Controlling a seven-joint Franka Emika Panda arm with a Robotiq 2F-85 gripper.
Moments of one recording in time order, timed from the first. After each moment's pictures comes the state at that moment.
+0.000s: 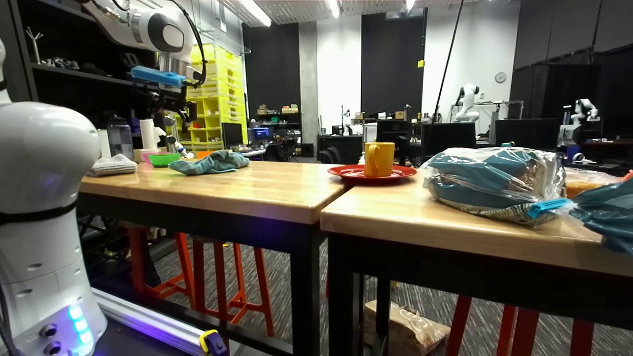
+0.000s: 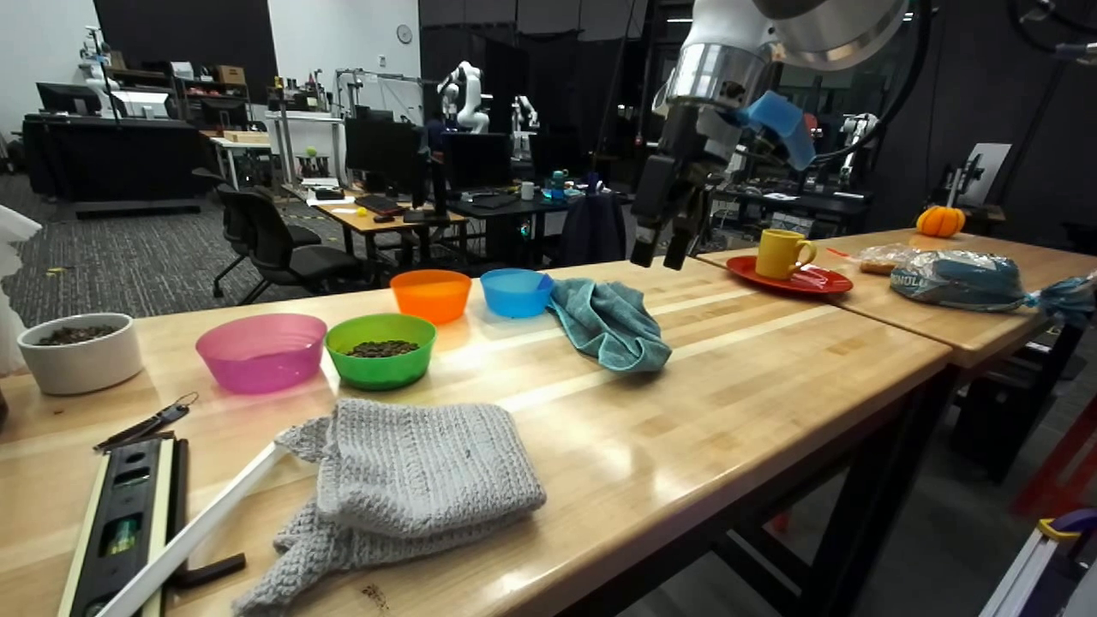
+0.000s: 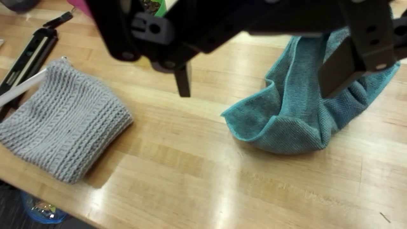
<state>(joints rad) 0.20 -0.34 0.10 -2.24 0.29 1.96 -0.13</state>
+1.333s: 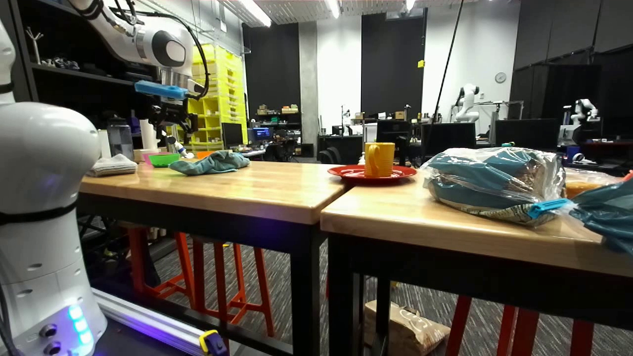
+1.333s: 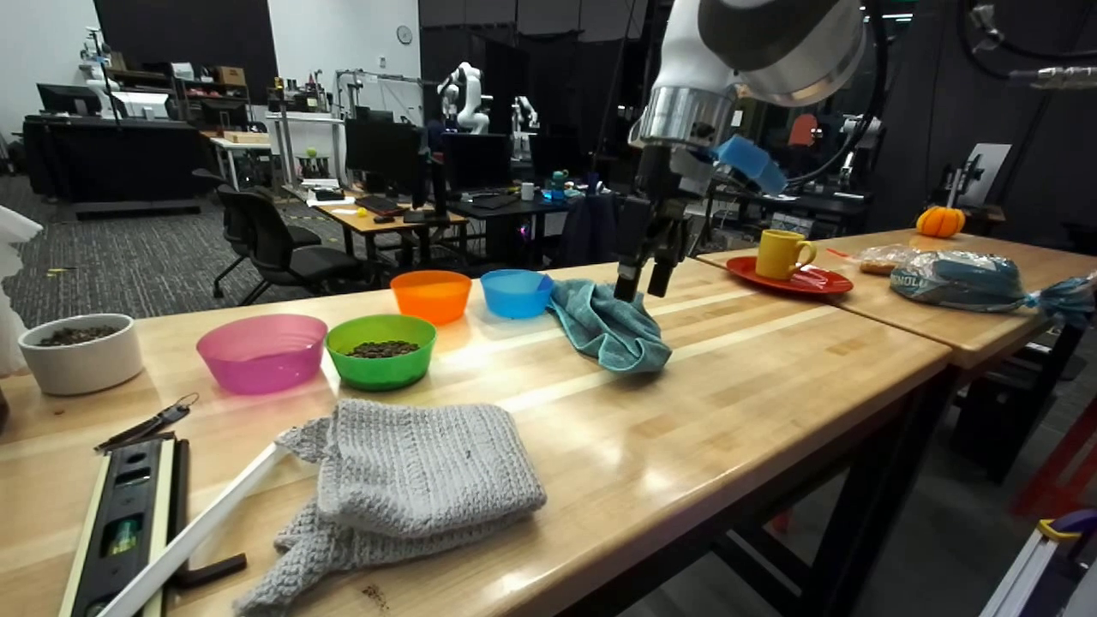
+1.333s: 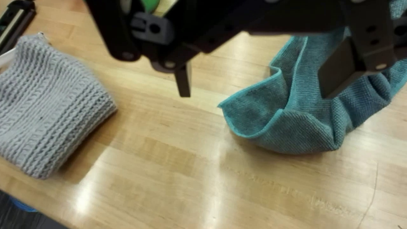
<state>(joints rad) 0.20 -0.26 0.13 -2.25 0.26 2.02 -0.13</state>
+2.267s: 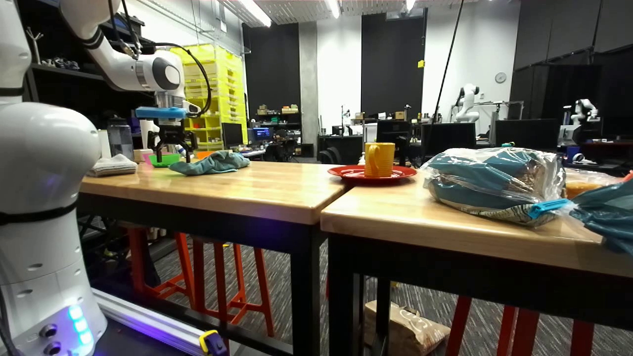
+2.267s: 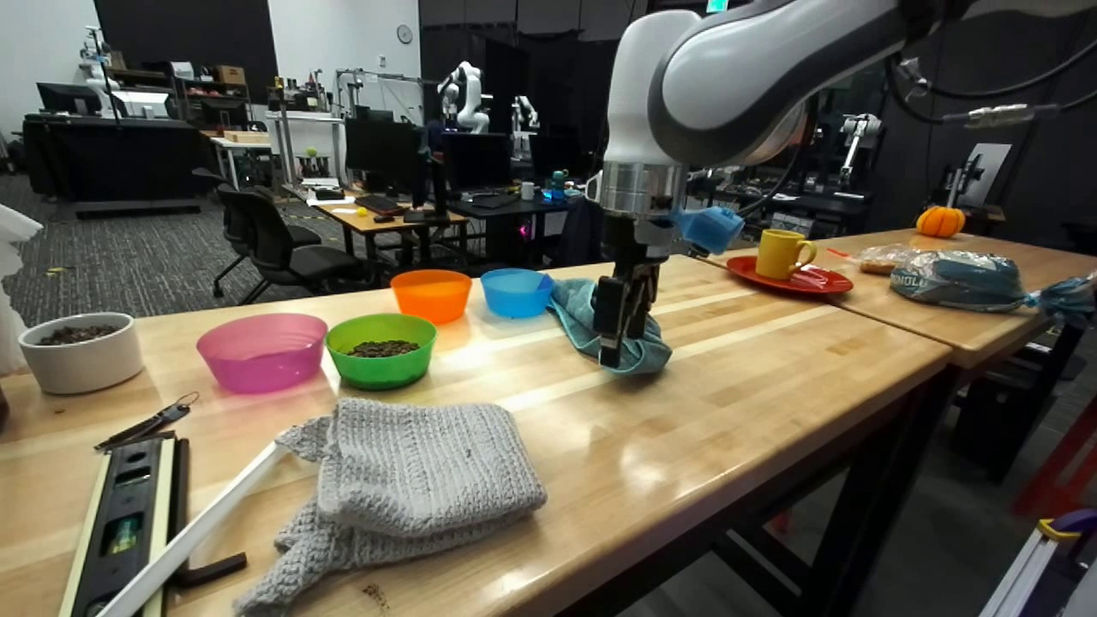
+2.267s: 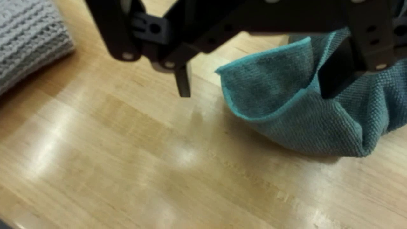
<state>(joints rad) 0.21 -0.12 0.22 -2.26 0.08 2.11 -0.11</state>
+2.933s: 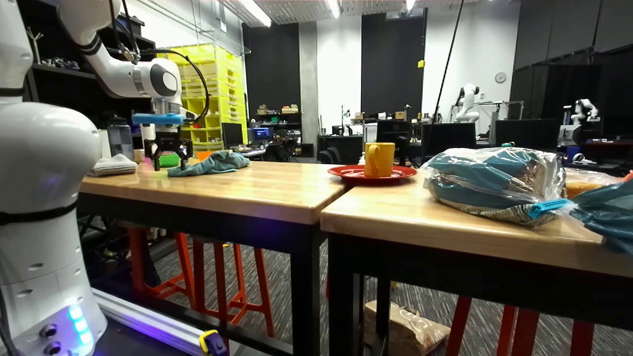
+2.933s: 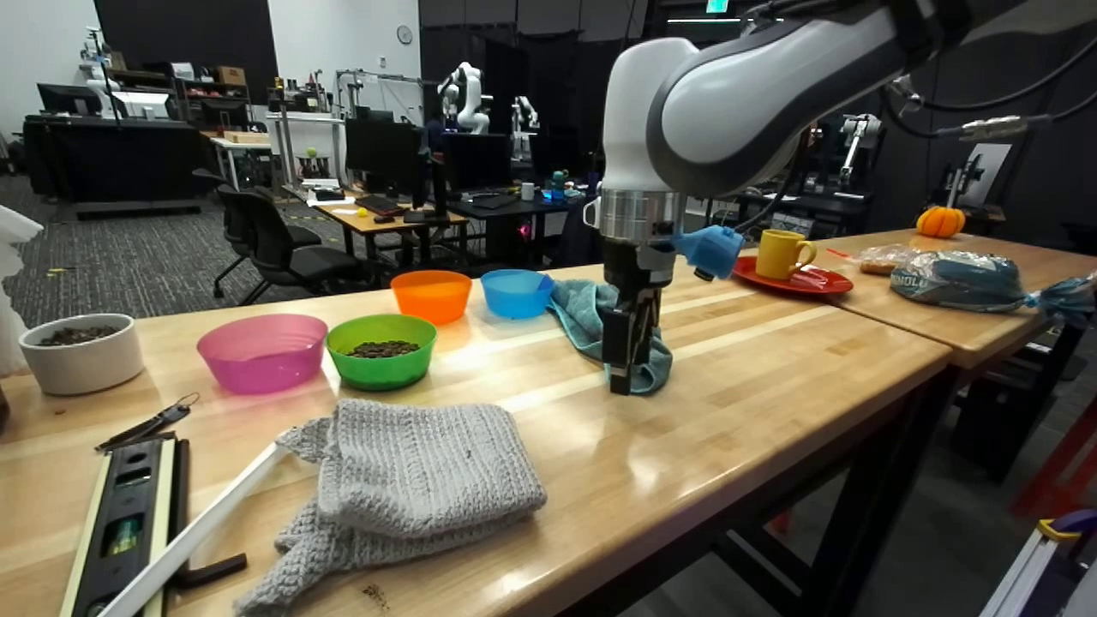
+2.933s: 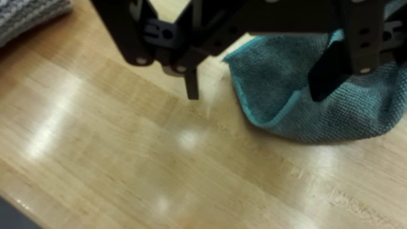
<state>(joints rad) 0.22 -0.11 0.22 -2.29 0.06 2.12 -0.11</state>
